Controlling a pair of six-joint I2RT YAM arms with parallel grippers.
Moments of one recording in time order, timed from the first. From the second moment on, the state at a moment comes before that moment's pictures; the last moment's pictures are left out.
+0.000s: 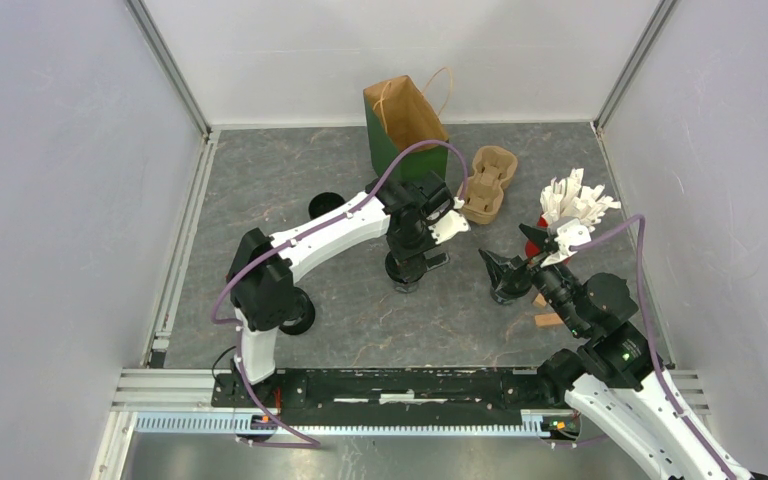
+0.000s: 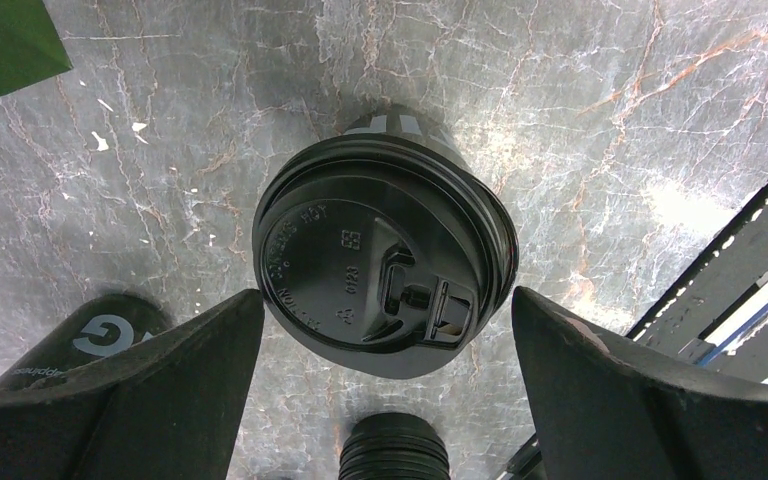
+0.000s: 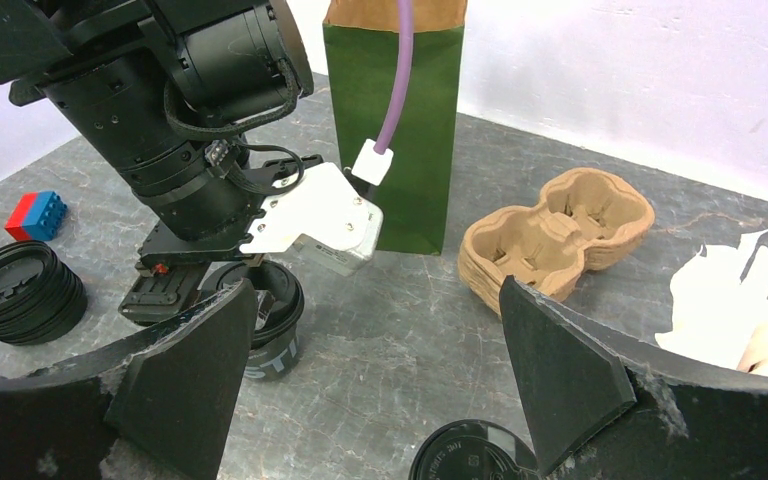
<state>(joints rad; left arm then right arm) -0.90 1.93 1.74 -1.08 0.06 0.35 0.61 0.36 0.59 -0.19 0.08 0.02</state>
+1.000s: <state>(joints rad) -0.90 1.80 1.74 -1.06 0.06 0.33 0.61 0.38 0.52 -0.15 0.06 0.11</state>
